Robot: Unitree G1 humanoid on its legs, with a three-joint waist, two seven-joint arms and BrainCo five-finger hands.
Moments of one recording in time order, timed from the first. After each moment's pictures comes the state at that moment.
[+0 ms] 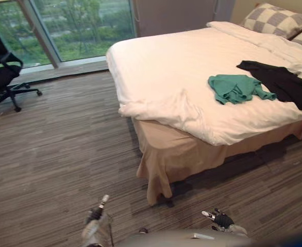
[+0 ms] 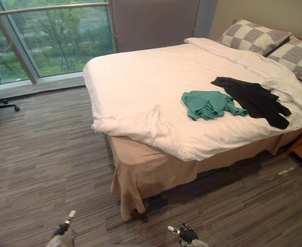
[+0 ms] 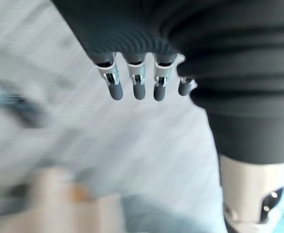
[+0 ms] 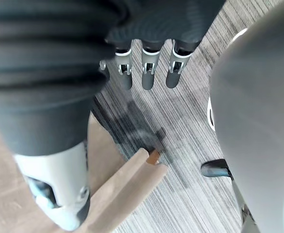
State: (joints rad) left arm 0.00 0.21 0.51 0.85 -0.57 -0.13 0.14; right arm 0.08 -0.05 -0.27 1.06 0.09 0.05 0.17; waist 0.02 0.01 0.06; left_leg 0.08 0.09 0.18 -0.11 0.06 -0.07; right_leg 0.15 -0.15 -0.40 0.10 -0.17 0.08
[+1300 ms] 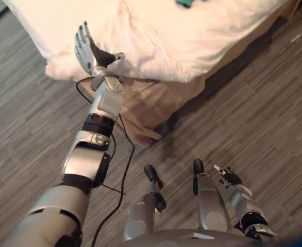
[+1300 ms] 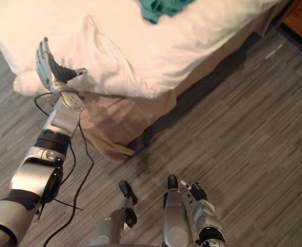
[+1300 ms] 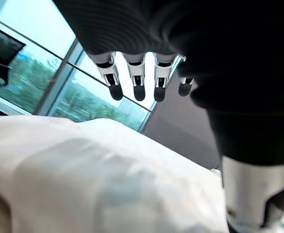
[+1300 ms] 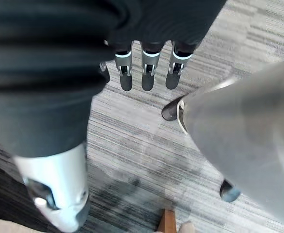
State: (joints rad) left arm -1.03 0.34 -0.12 0.62 0.37 0.43 0.70; right arm -0.17 -0.06 -0.28 0.84 0.34 0.08 0.01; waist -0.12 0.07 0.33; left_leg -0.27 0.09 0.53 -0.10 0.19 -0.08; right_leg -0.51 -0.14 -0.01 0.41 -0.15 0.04
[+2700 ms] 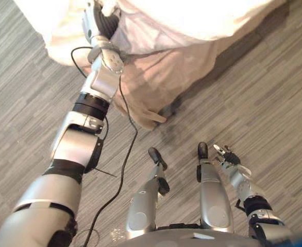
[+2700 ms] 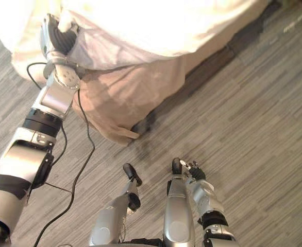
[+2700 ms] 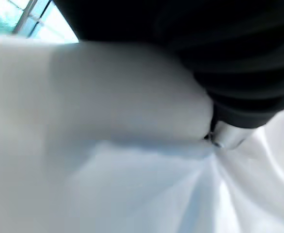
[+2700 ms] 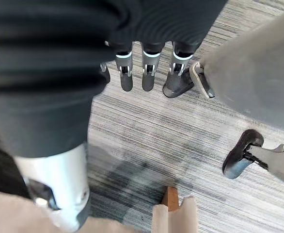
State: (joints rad) left arm -1.07 0.47 -0.30 0.53 0.26 0.16 0.60; right arm -0.17 -0.12 -0.19 0.76 0.55 0.13 0.00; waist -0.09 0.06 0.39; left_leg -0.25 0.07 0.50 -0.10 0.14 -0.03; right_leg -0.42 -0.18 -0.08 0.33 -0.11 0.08
